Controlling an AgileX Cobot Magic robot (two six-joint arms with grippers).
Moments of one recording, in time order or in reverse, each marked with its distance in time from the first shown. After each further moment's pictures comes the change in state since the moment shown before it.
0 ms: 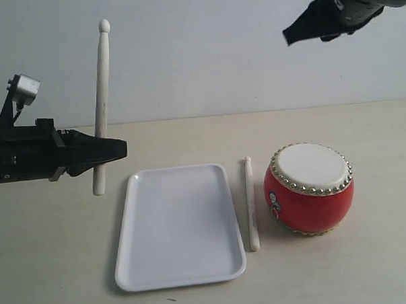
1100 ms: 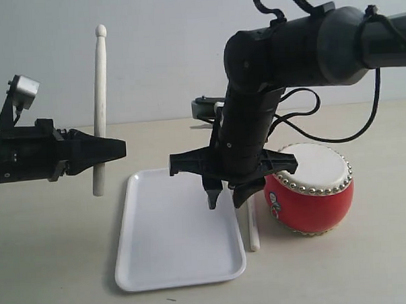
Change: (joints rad) left arm 0.000 0.000 0.000 0.000 -0.015 -0.084; right arm 0.219 0.232 0.013 0.978 0.273 -0.103
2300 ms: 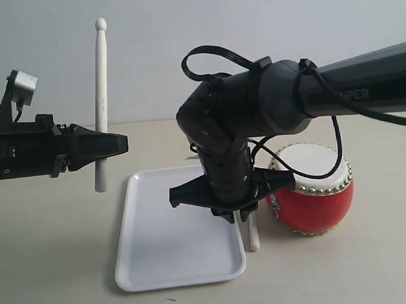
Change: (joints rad) left arm 0.000 0.000 -0.011 0.000 0.045 -0.020; right arm 0.145 0.081 0.031 -0.418 0.010 0.449
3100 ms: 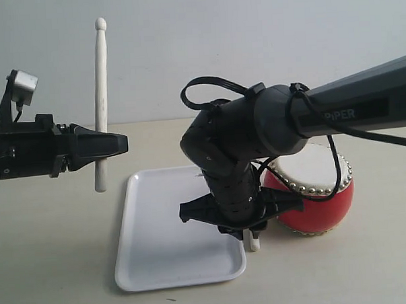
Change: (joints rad) left arm 0.000 0.000 0.000 0.000 0.000 0.000; right arm 0.002 0.034 0.061 -0.035 -0.018 0.139
